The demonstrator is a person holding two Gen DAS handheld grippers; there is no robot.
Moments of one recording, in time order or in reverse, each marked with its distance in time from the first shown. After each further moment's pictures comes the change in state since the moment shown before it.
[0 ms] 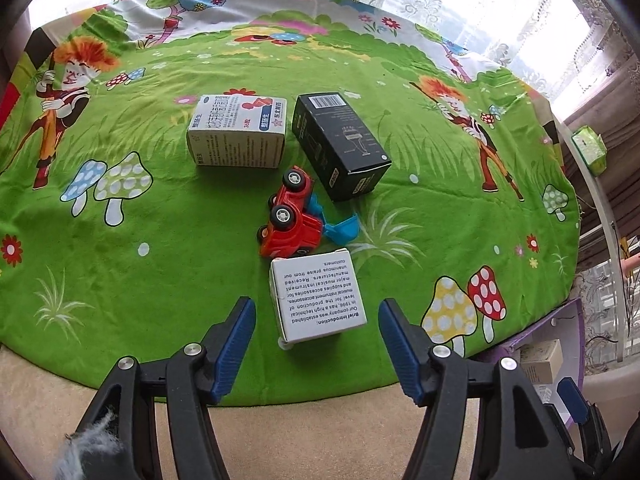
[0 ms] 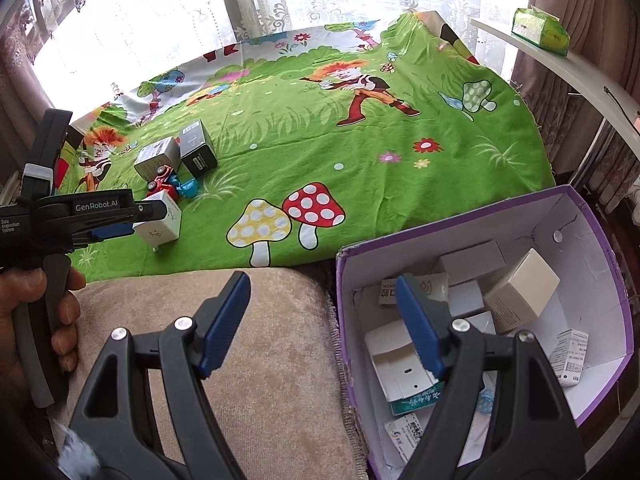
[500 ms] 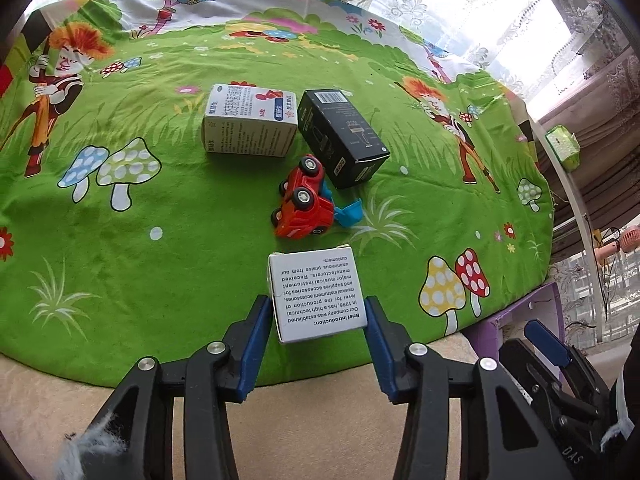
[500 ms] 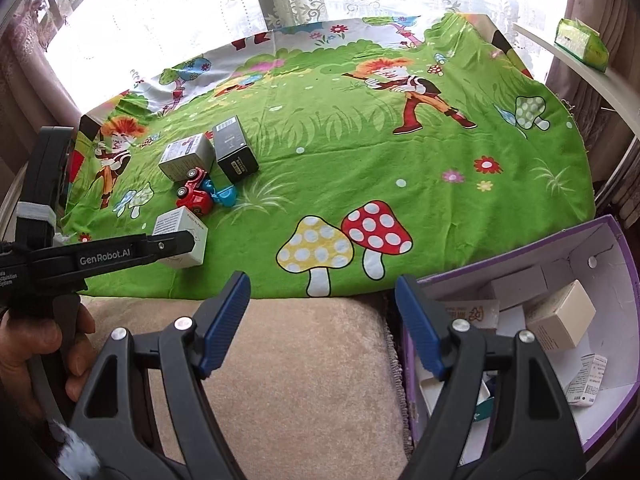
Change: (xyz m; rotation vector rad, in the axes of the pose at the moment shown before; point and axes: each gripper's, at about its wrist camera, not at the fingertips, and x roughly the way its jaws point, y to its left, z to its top) left arm -0.021 0.034 -0.014 0.012 -0.005 -0.124; right arm 0.029 0.048 0.027 -0.054 0.053 0.067
